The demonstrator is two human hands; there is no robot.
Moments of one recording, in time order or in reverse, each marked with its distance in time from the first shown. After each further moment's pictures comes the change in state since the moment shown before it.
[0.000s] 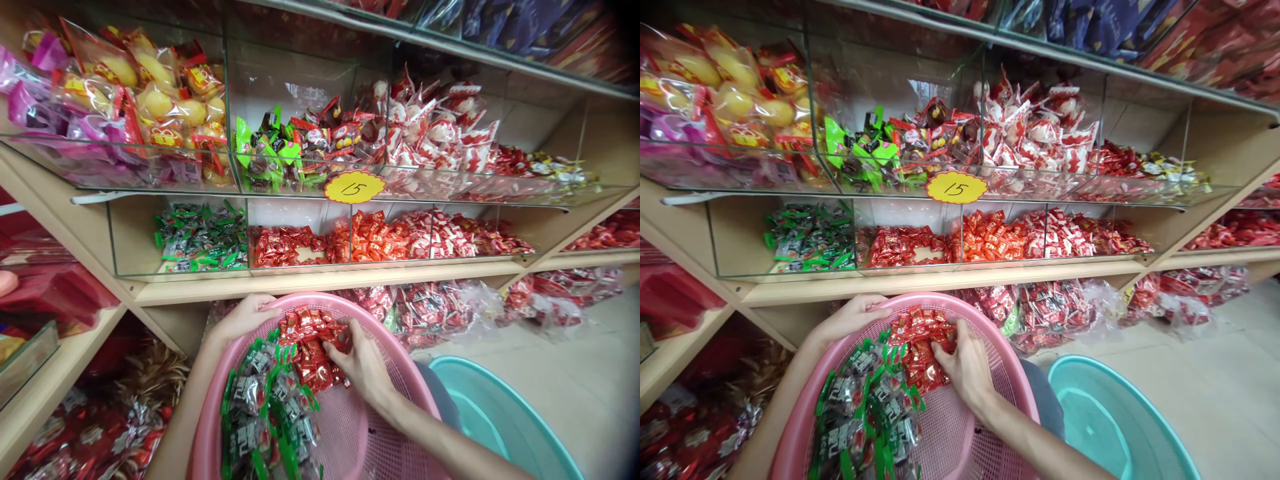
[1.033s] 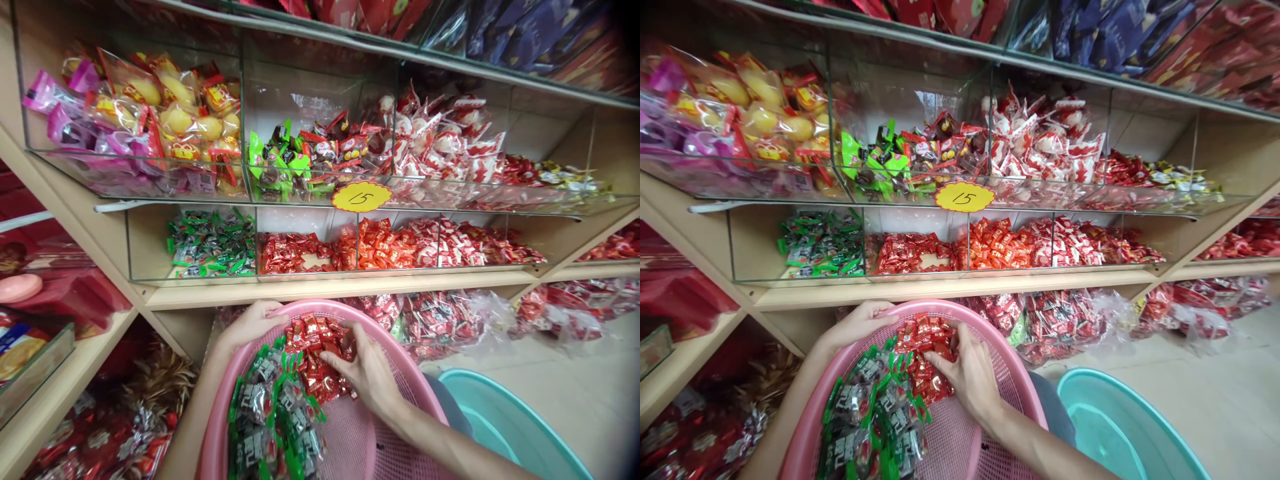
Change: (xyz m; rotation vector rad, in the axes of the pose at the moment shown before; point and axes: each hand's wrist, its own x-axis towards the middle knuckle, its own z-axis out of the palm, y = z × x) left_hand 0.001 -0.006 0.000 0.039 0.012 0.005; right_hand 0.004 -0.011 -0.006 -0.070 0.082 -0.184
